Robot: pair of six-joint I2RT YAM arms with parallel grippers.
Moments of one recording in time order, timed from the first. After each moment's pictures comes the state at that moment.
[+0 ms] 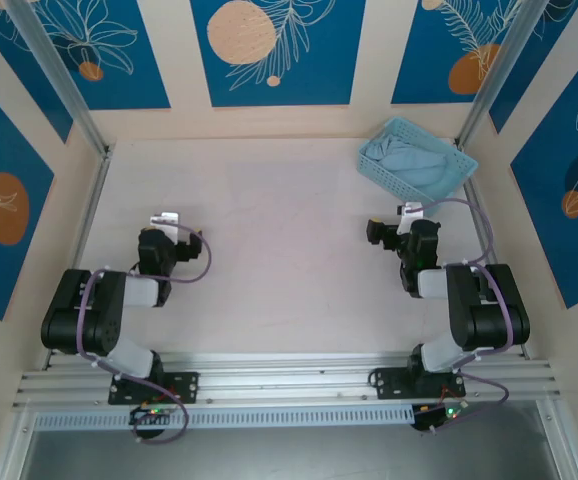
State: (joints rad) left arm -0.07 1.54 0.38 0.76 -0.06 0.05; right arm 0.01 1.52 0.41 0.73 -0.08 0.08
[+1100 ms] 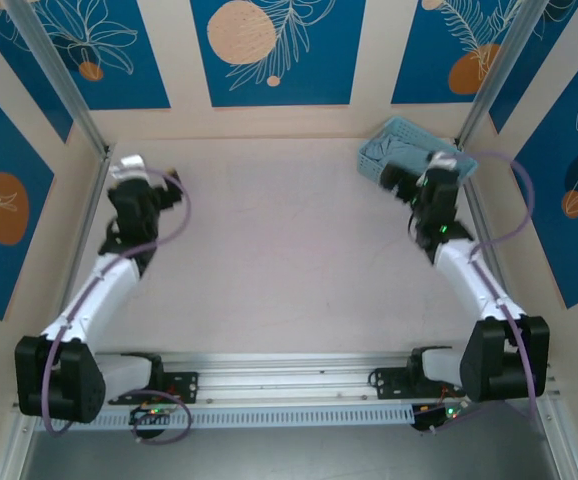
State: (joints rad) left arm -0.10 1.20 0.96 -0.03 -0.34 -0.27; right arm 0.02 1.27 0.99 -0.08 0.07 0.49
